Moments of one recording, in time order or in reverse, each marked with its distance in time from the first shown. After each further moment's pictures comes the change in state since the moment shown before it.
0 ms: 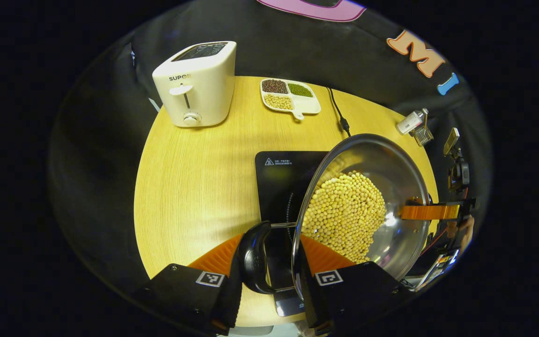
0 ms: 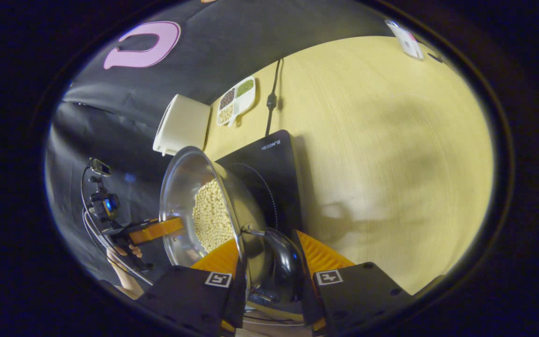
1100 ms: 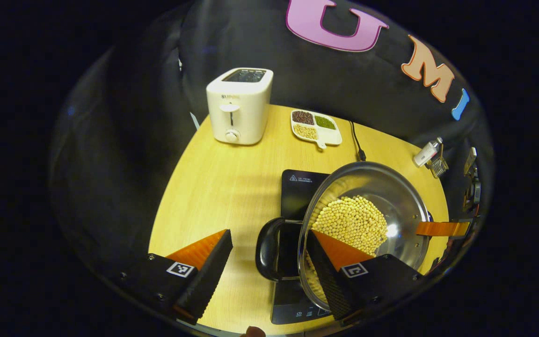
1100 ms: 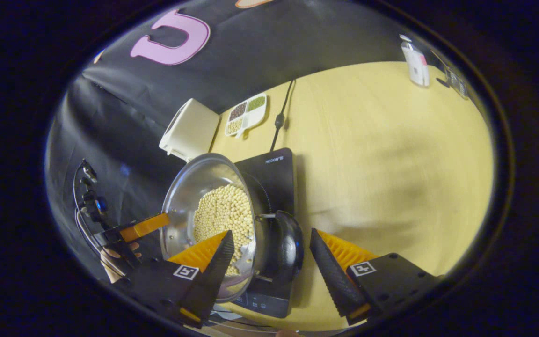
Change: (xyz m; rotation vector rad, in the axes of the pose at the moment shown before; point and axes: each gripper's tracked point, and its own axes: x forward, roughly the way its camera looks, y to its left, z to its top) left arm -0.040 0.019 -0.004 -0.113 -0.282 0.174; right arm -0.043 0.003 0.018 -0.147 -0.154 -0.046
